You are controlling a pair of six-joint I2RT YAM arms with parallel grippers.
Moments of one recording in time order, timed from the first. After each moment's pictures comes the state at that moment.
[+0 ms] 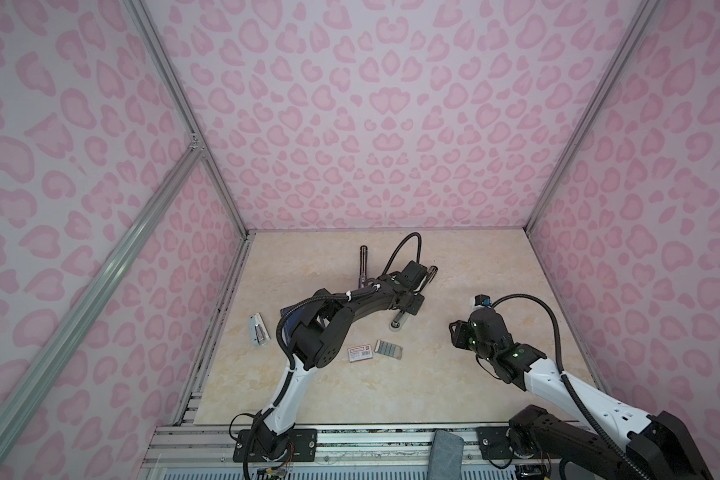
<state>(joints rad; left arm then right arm) -0.81 2.21 1.63 -0.45 -0.05 -0.14 0.49 1.02 0.44 -0.18 0.15 0.66</state>
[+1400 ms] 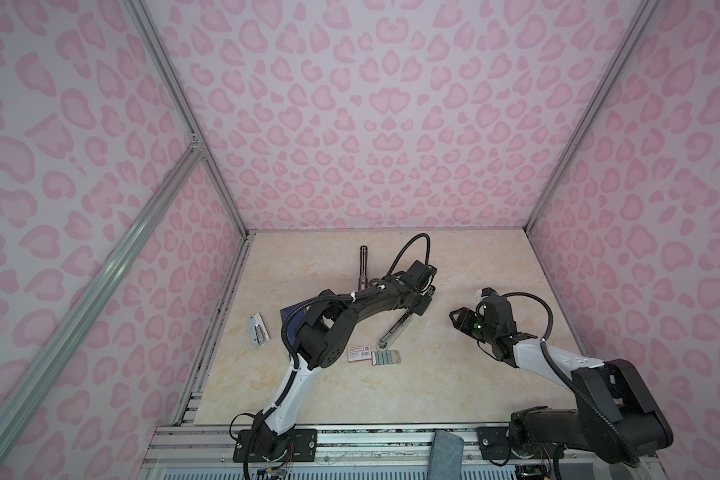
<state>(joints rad) -0.81 2.28 1.74 -0.44 0.02 -0.09 0.19 1.40 0.45 0.24 -0.22 0.71</state>
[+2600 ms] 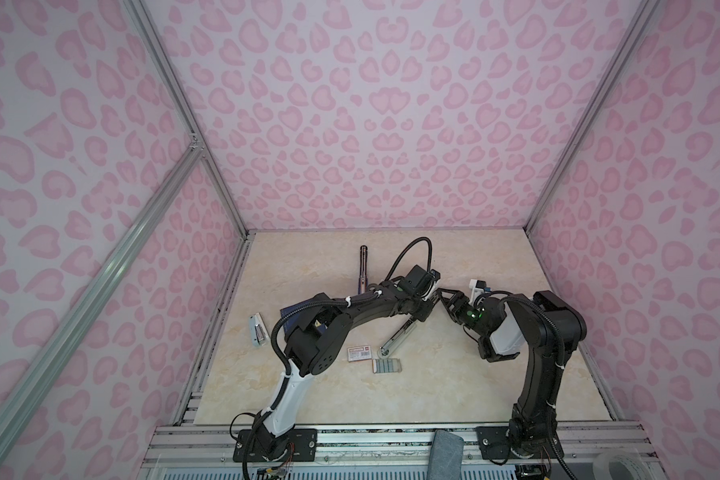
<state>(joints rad) -0.84 2.17 1.61 -0.36 0.08 -0.10 0.14 2.03 0.49 1.29 -0.51 1.10</state>
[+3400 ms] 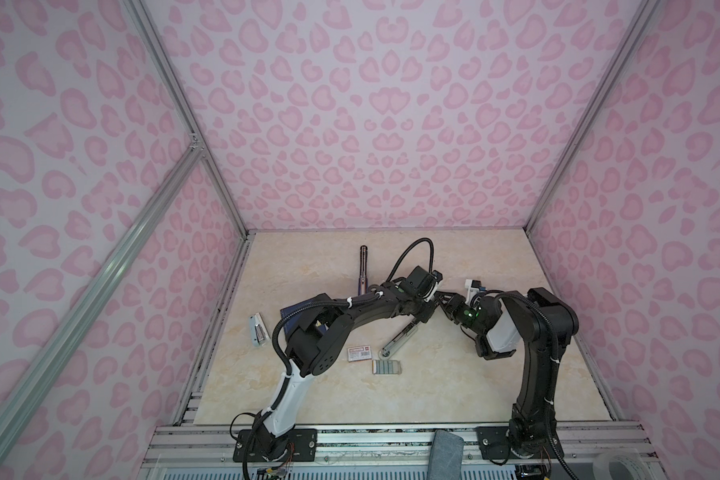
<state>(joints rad) -0.85 2.17 1.59 -0.34 0.10 -0.11 0.13 2.11 0.51 1.38 -0.55 1.13</state>
